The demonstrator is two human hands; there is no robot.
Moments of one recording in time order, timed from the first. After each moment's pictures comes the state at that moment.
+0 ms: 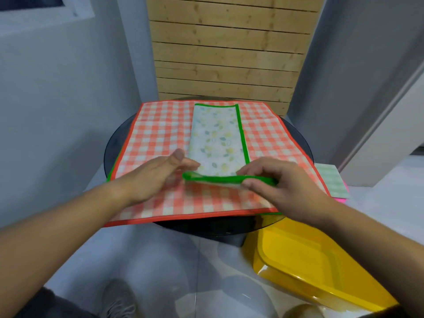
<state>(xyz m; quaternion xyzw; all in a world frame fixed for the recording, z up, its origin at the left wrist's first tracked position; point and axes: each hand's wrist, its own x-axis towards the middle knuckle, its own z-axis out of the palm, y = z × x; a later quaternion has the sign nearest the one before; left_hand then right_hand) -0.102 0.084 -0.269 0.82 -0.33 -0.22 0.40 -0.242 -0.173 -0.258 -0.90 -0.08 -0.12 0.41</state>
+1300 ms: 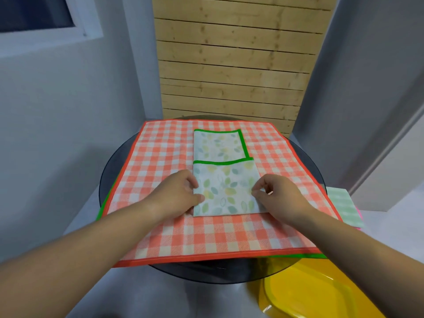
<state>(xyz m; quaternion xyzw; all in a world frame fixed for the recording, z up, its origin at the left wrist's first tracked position) -0.067 0.029 -0.286 0.87 -0.16 -0.19 0.42 -0.161 -0.206 -0.292 -0.92 0.18 -0.06 0.34</state>
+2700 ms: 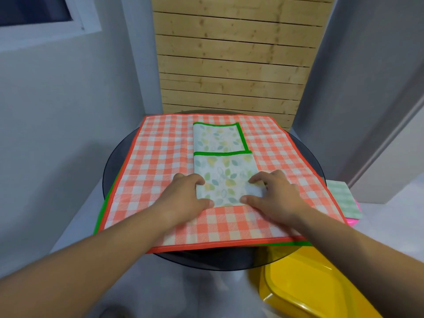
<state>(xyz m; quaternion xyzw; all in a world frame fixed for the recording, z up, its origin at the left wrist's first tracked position) -0.088 0.026 -0.296 0.92 -0.20 -0.15 0.29 -0.166 -0.199 -0.305 -0.96 0.18 0.00 0.23</state>
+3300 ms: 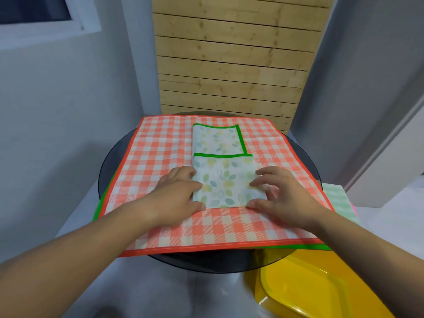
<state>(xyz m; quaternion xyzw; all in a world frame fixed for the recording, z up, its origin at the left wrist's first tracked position) -0.075 0.037 -0.287 0.92 -0.37 -0.12 0.10 -0.179 -0.225 -0.293 -0.97 0.04 -0.05 0.24</state>
